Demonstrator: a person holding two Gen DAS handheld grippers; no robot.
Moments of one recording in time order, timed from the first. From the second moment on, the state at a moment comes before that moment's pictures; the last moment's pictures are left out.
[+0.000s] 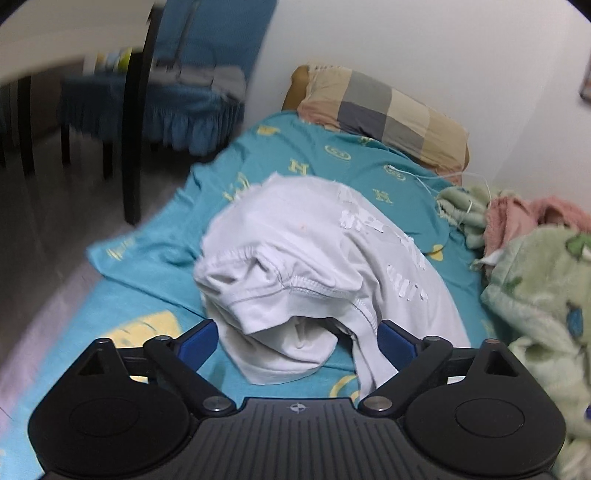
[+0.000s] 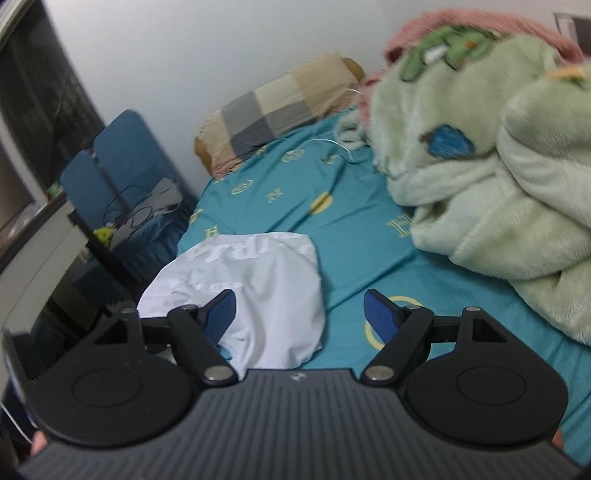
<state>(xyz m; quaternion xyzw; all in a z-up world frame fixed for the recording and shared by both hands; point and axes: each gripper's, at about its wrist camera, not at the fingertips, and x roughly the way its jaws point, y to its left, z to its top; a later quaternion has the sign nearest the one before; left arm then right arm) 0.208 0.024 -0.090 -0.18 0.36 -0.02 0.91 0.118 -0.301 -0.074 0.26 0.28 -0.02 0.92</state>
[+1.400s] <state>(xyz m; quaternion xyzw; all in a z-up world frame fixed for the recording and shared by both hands) 0.119 0.069 -0.006 -0.27 0.24 -0.10 0.93 0.162 -0.148 -0.108 0.11 0.33 0.18 0.92</state>
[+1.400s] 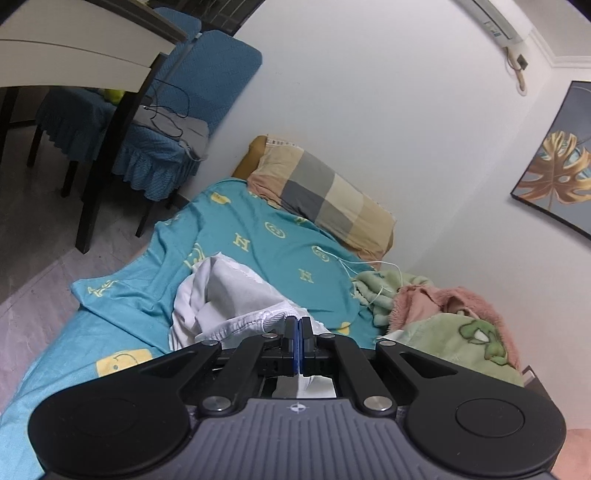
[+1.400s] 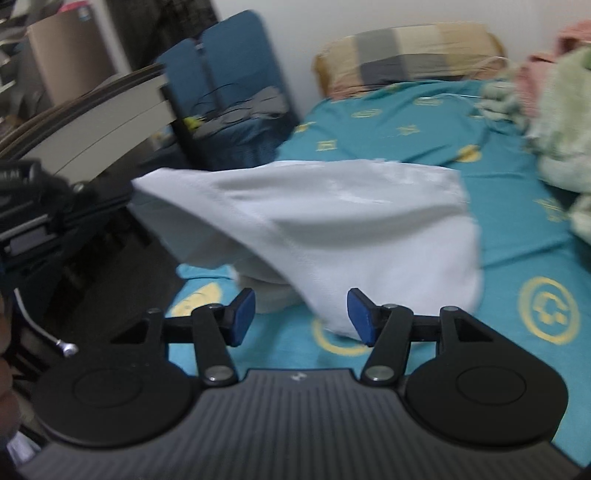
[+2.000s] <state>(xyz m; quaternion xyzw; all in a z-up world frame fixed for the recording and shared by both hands) 0.136 0.059 -0.017 -0.25 0.23 -0.11 0.93 0.209 -0.187 -0.140 0.14 0.39 0.02 0.91</state>
